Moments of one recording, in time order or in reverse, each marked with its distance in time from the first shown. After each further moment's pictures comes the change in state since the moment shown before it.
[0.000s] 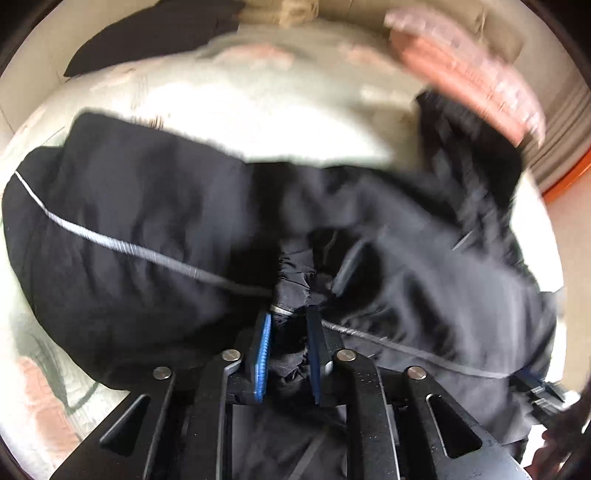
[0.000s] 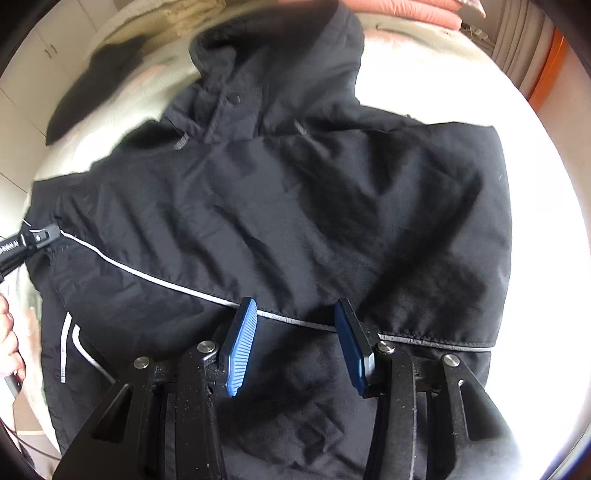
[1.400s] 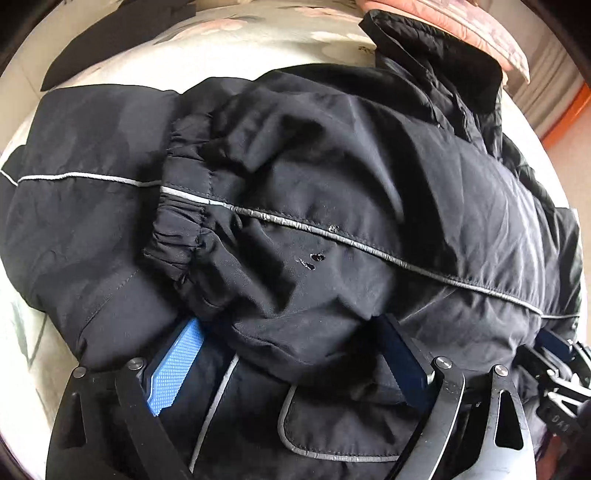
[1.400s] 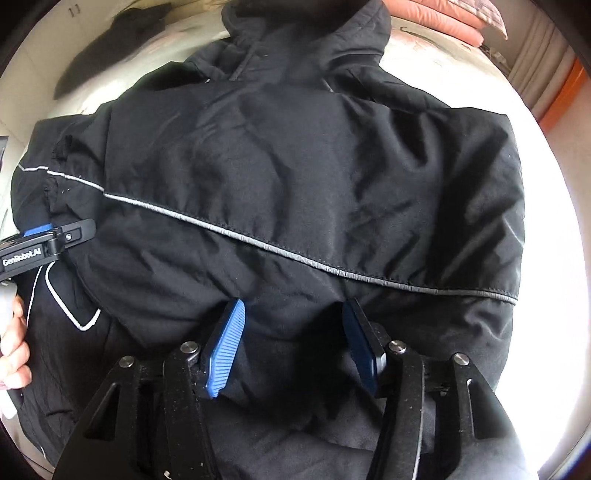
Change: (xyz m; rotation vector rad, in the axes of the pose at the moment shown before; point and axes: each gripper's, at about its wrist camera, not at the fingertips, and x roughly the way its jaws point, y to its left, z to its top) left arm 0.017 -0.066 -0.062 0.093 0.060 -0.001; right arm -0.037 0.032 -0.049 -0.110 -0.011 -0.055
